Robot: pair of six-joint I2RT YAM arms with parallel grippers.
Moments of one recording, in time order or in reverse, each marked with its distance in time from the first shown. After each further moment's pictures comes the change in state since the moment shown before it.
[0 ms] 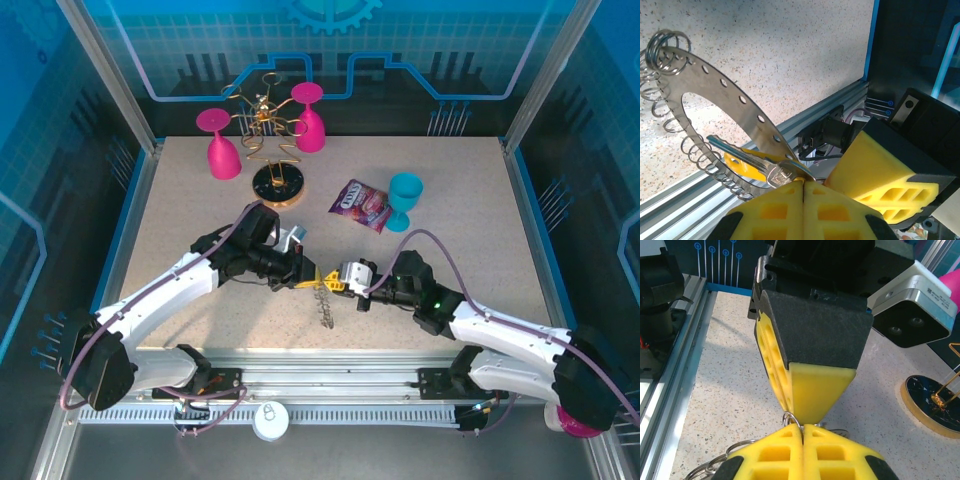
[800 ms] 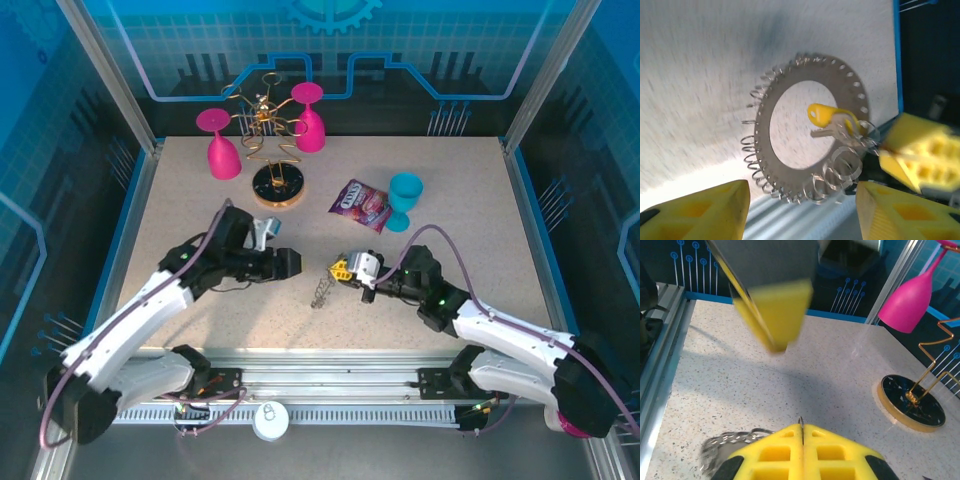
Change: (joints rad) left arm 0.046 -0.244 -0.018 -0.089 -0.297 0.248; right arm -0.088 -0.013 -0.004 0.036 -0.035 0.021
